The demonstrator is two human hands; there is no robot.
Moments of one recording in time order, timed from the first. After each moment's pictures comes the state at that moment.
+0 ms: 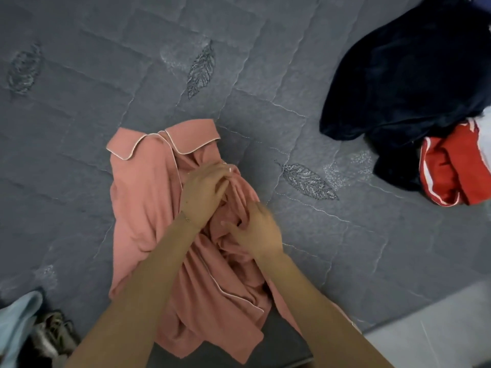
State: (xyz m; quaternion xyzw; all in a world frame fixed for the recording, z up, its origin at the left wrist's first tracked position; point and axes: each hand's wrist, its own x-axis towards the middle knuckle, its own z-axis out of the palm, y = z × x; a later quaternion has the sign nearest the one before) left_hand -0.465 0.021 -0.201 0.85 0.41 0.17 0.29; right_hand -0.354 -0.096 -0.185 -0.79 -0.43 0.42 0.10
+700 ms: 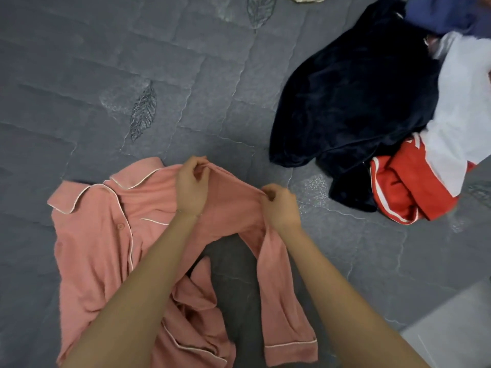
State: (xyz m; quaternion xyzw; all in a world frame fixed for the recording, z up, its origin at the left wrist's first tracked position) left_hand -0.325 0.069 -0.216 0.68 0.55 0.27 0.40; right_hand -0.175 -0.045 -0.200 -0.83 -0.28 0.41 0.24
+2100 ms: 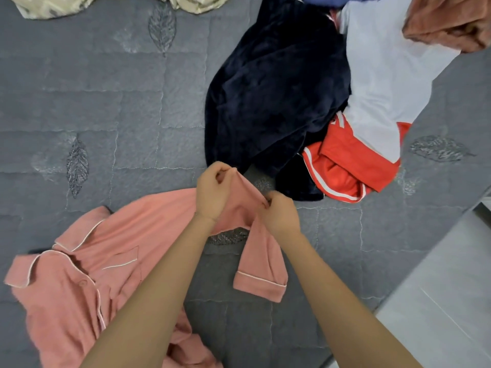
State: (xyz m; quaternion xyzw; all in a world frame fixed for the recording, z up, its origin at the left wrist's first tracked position) left_hand -0.163 0.025 -0.200 0.72 0.47 0.14 0.49; right_hand -0.082 -0.102 -0.202 -0.87 -0.18 0.40 0.22
